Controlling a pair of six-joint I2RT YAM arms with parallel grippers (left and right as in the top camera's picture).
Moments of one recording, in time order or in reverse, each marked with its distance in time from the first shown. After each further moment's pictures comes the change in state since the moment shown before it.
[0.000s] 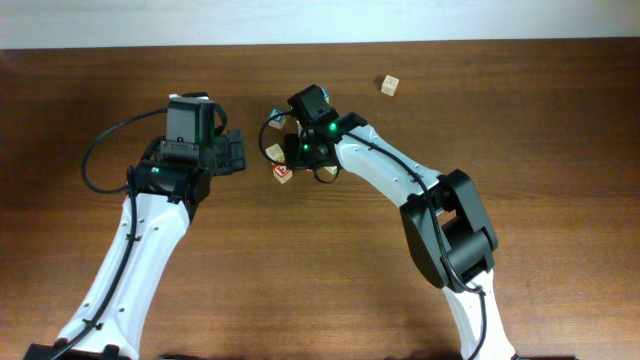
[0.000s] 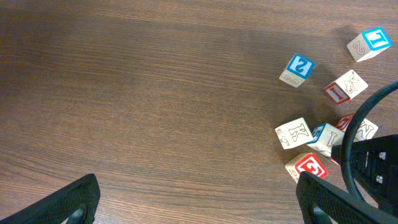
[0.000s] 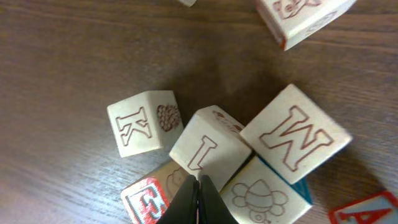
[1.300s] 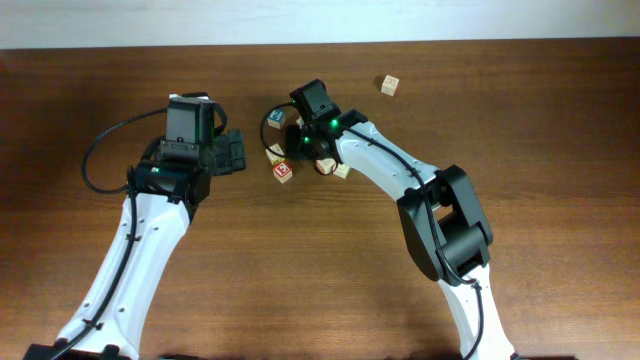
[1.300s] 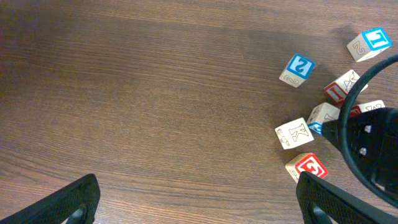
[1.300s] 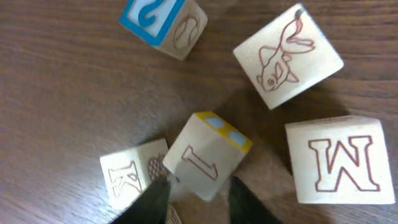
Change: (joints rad) left arm 0.000 0.000 0.000 0.000 0.000 0.000; right arm -0.020 0.047 0.040 0.069 0.003 -0.018
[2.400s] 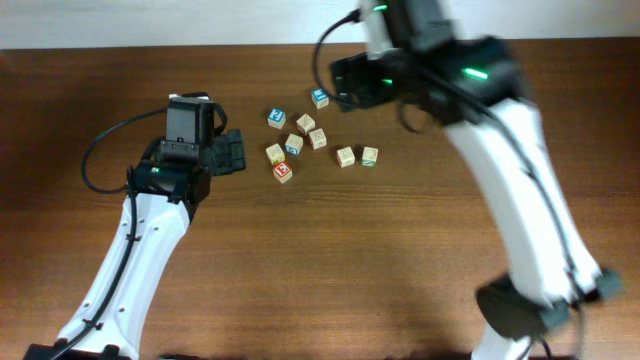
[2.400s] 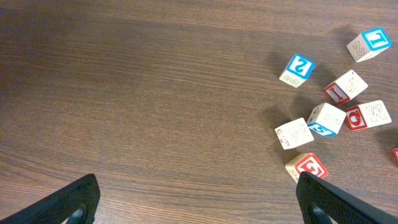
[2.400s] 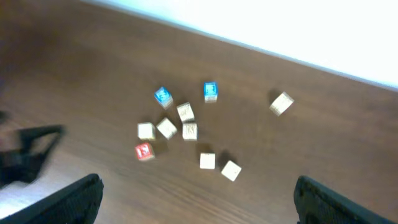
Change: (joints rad) left arm 0.000 0.000 0.000 0.000 0.000 0.000; right arm -0.093 -0.457 0.603 -0.806 0.185 -0.379
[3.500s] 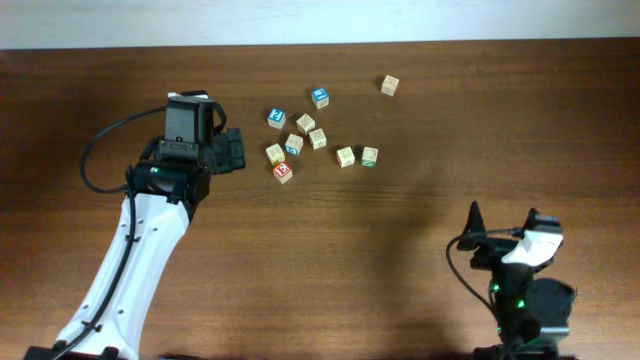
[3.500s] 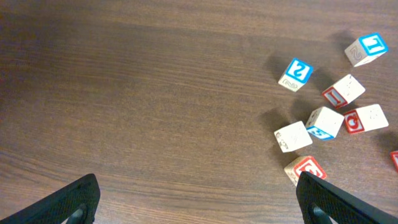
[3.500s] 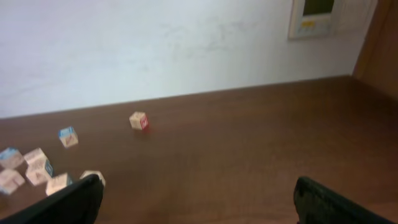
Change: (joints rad) left arm 0.000 -0.005 0.006 -0.002 -0.003 0.000; right arm -0.499 -1.672 -2.284 1.286 0.051 0.000
